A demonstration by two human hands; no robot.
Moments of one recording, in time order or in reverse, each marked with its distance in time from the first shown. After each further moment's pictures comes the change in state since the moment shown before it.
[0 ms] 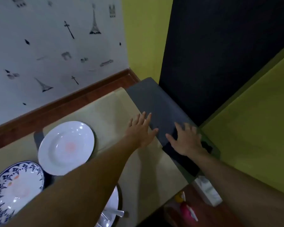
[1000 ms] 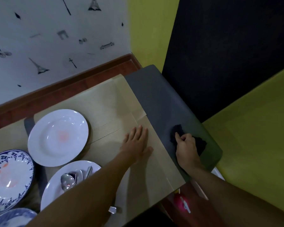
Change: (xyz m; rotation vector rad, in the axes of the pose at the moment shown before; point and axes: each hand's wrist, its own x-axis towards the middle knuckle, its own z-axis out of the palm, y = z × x) left_hand -0.012 -0.023 0.089 0.033 -0.164 -0.029; right_hand -0.003 0.028 0.069 0.488 0.076 0.038
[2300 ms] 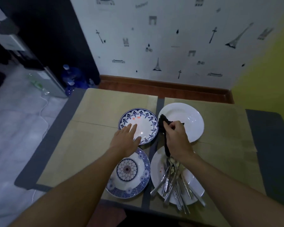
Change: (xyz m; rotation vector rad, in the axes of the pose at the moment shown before) left_hand -0.349 -0.277 0.040 -0.318 0.406 -0.681; right_hand -0.184 -0.315 0.204 -0.153 -0.173 -1.027
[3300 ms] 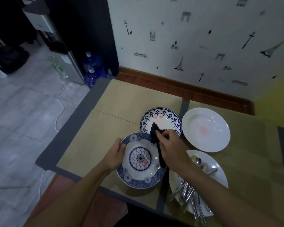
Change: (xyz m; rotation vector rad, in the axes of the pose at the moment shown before) left_hand -0.081 -0.093 0.026 -1.017 0.080 -0.301; right_hand -0.015 -0.084 0.044 -0.044 -0.179 -0.364
